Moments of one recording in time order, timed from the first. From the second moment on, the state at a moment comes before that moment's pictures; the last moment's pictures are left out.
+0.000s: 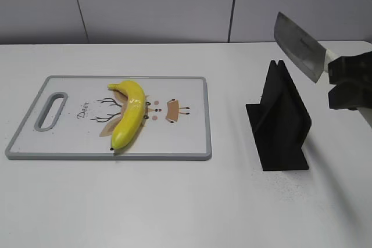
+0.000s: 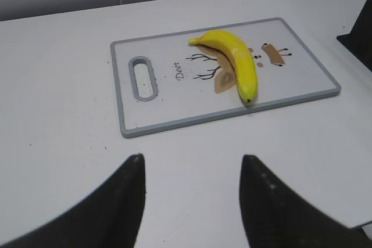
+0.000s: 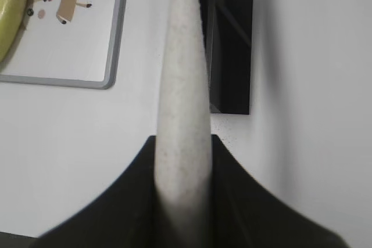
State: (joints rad) left arm -0.18 0.03 -0.50 -0.14 1.04 0.13; right arm 0.42 1.12 -0.84 -0.01 0.75 0.39
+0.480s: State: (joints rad) left arm -0.18 0.03 -0.50 -0.15 1.04 0.13; right arm 0.42 1.23 -0.84 -0.02 0.72 0.40
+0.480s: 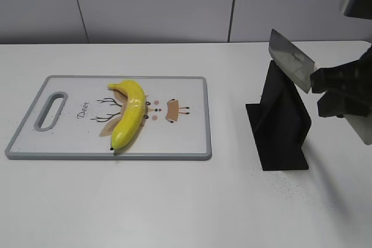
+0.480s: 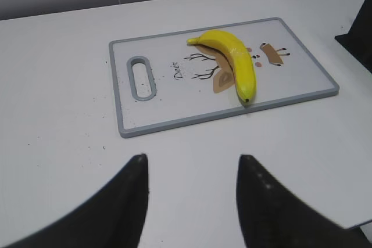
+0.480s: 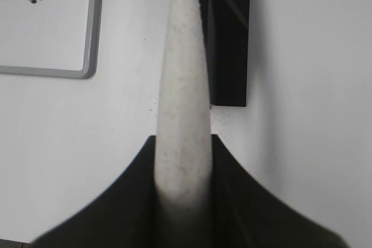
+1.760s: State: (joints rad) left arm -0.18 0.03 -0.50 -0.15 1.04 0.13; right arm 0.42 1.35 -0.84 -0.02 0.71 0.44
